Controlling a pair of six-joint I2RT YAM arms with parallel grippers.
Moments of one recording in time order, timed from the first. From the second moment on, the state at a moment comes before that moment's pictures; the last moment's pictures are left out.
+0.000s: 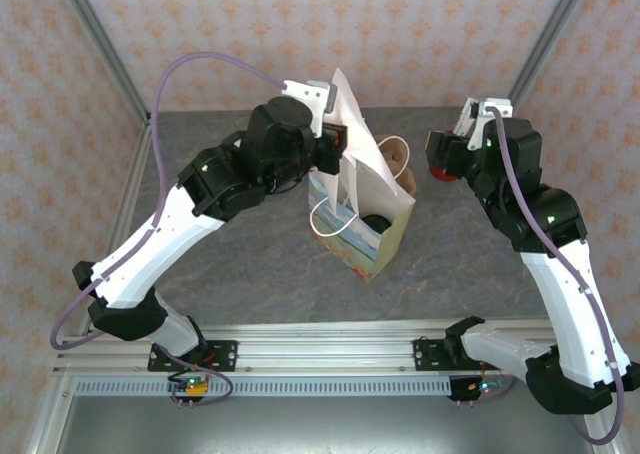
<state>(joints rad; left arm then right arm) -0.91 1.55 2.04 -0.86 -0.30 -0.44 0.40 1.06 1.59 -0.94 0.29 0.25</state>
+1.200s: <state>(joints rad) -1.05 1.48 1.93 -0.93 -0.56 -0.44 0.42 1.19 1.51 -0.95 -0.23 0.29</state>
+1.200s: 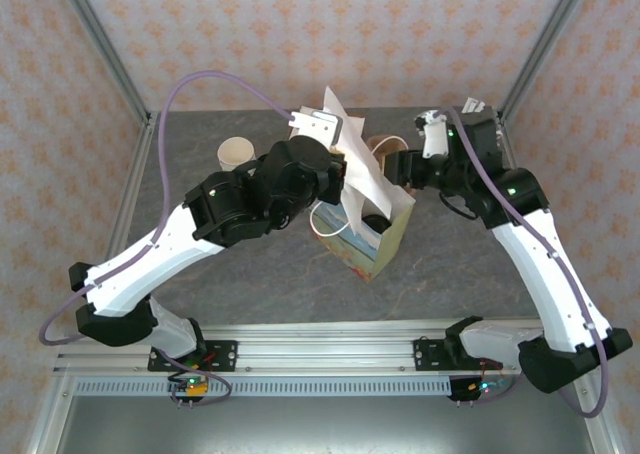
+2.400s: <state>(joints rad) -1.07 1.67 1.85 -0.81 -0.71 -0.41 0.28 1.12 1.60 -1.01 -0.10 0.35</state>
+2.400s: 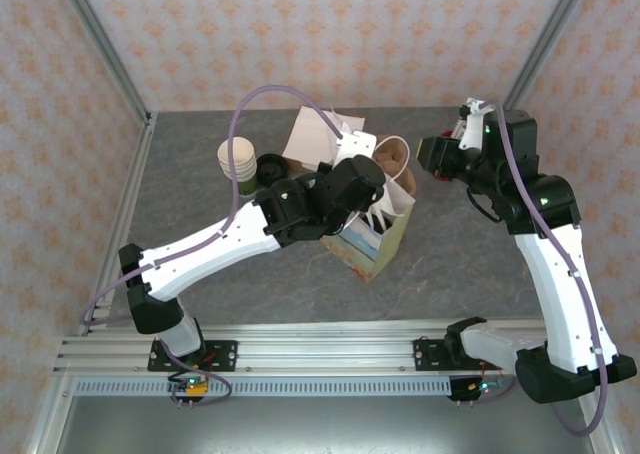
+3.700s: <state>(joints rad) -0.88 1.57 1.78 -0.83 -0.28 -0.45 0.37 1.14 1.51 -1.01 -0.13 0.32</state>
